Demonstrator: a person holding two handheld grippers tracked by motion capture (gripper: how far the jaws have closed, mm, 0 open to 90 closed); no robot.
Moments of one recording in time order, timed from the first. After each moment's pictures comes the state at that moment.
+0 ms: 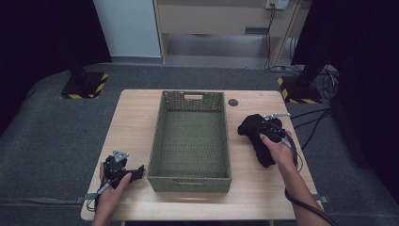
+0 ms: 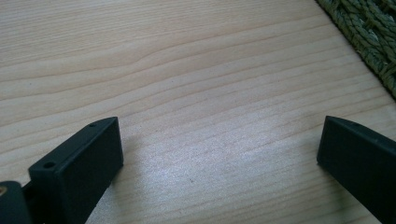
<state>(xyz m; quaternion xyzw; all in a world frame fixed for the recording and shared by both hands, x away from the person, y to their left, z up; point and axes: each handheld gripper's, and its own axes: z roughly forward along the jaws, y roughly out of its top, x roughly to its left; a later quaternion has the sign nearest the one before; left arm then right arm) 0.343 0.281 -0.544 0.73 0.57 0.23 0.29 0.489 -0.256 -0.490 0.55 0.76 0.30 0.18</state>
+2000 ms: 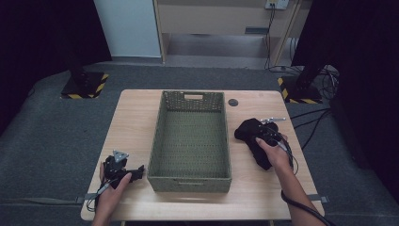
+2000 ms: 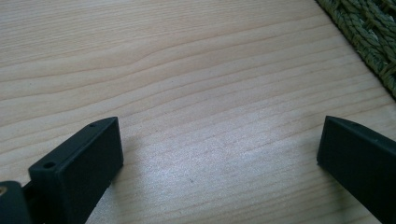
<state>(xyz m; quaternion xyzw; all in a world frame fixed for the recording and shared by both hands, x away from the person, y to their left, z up) 0.343 0.281 -0.544 0.73 0.57 0.23 0.29 0.491 -0.252 -0.517 0.56 0.75 0.30 0.18</state>
